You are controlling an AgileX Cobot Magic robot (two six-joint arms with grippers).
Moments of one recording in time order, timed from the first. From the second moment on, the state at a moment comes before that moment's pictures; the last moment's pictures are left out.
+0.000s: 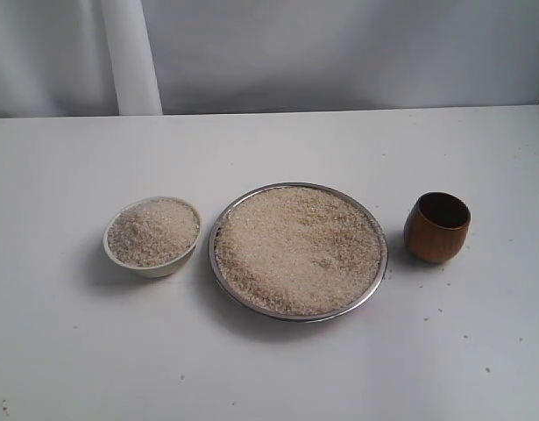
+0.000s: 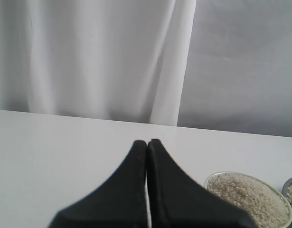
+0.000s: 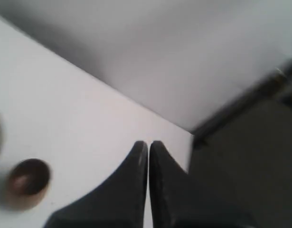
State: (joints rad) left arm 0.04 0.00 0.00 0.09 0.11 -0.20; right arm -0.18 0.92 -1.16 0.25 0.78 -0.78
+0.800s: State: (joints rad) left arm 0.04 0.00 0.00 0.09 0.11 -0.20; right arm -0.13 0.21 -0.33 -0.13 0.24 0.03
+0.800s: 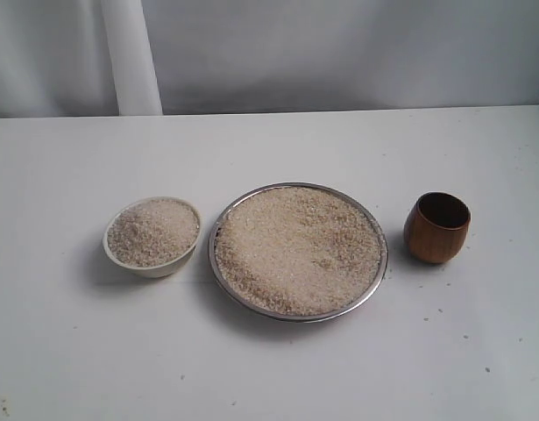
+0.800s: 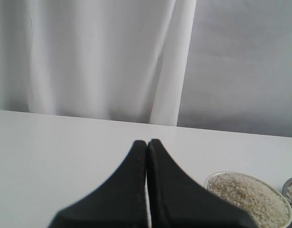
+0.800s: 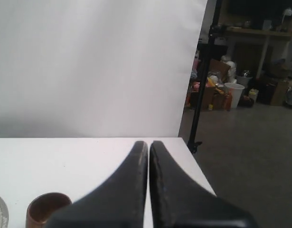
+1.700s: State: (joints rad) left arm 0.04 0.00 0.00 0.09 0.11 -0.20; right arm -0.02 0.01 0.00 -0.02 0.21 -0.01
